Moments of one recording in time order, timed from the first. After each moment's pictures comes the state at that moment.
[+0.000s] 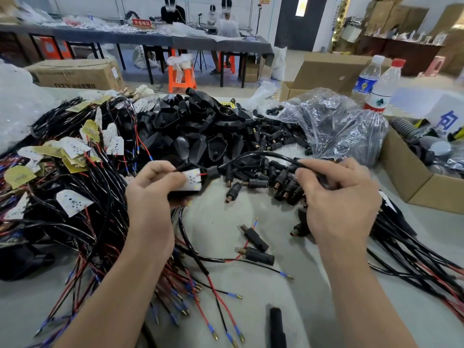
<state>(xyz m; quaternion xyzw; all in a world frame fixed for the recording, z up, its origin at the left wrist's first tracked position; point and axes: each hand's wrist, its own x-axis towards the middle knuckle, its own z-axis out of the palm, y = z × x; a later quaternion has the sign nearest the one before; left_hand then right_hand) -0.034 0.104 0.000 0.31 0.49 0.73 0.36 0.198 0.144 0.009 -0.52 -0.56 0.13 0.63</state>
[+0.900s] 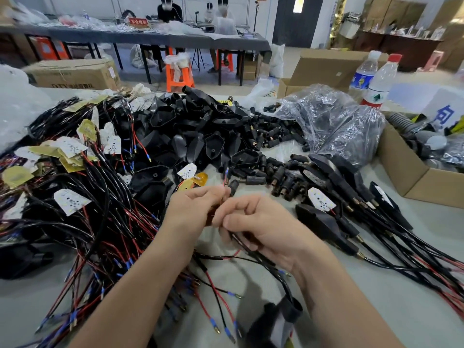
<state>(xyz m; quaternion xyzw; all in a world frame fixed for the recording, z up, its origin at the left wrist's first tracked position) 0.000 0.111 -0.017 0.38 0.57 0.56 0.47 0.152 0.132 -0.010 -0.27 -0.60 0.70 0.30</state>
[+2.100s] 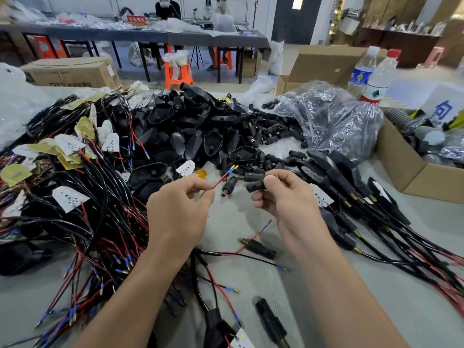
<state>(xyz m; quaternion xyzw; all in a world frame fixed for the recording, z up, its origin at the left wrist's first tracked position) -0.006 0.103 -0.025 0.52 0.69 0.50 0.08 0.165 0.147 -0.010 -0.46 -0.40 0.57 0.55</state>
